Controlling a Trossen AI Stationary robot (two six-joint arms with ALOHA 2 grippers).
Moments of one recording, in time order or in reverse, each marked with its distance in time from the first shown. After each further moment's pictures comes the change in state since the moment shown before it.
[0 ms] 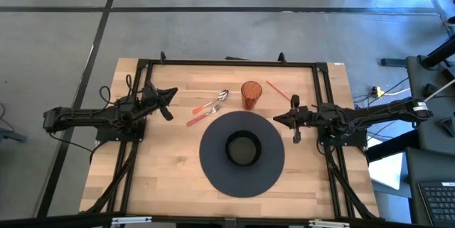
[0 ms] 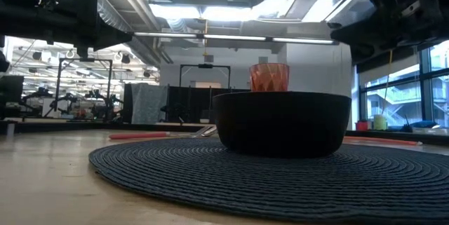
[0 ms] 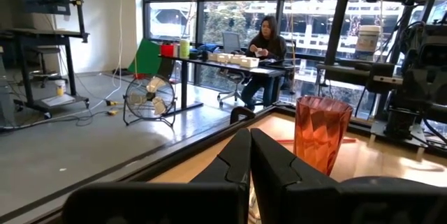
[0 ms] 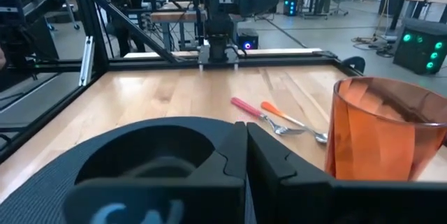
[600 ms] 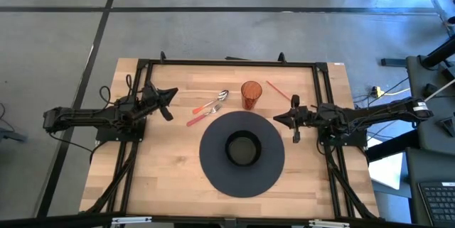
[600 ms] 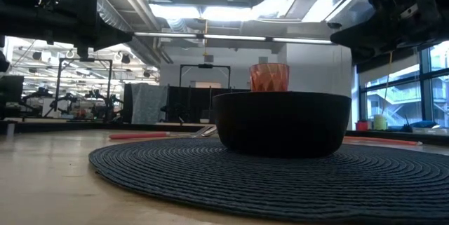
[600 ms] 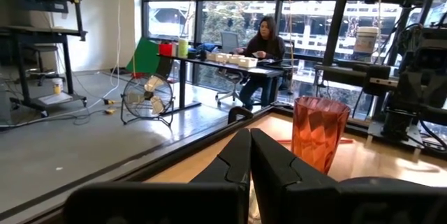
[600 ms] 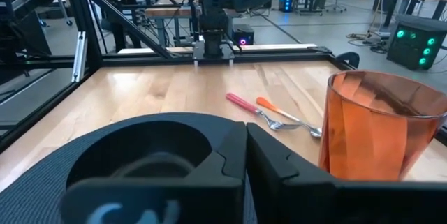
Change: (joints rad) left arm 0.000 0.000 0.000 0.000 0.005 -0.011; right arm 0.000 0.000 0.000 -0.015 0.019 0.000
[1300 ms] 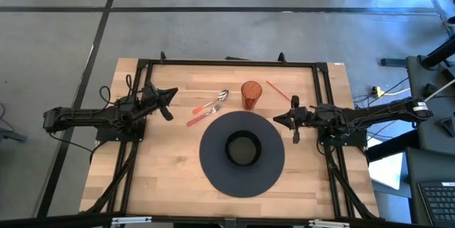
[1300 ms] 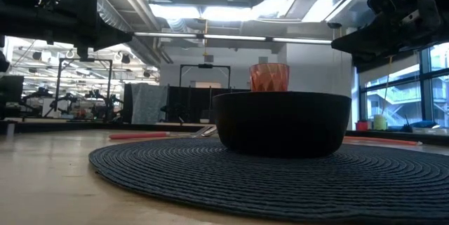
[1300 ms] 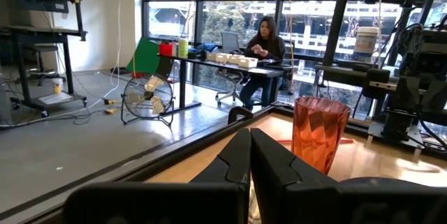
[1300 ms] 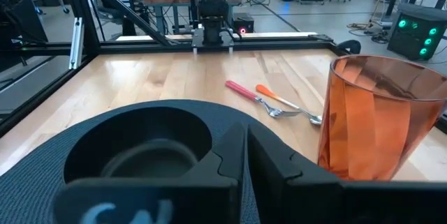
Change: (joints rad) left arm 0.000 0.000 0.000 0.000 -0.001 0.000; right arm 0.000 0.000 0.000 -0.043 0.000 0.000
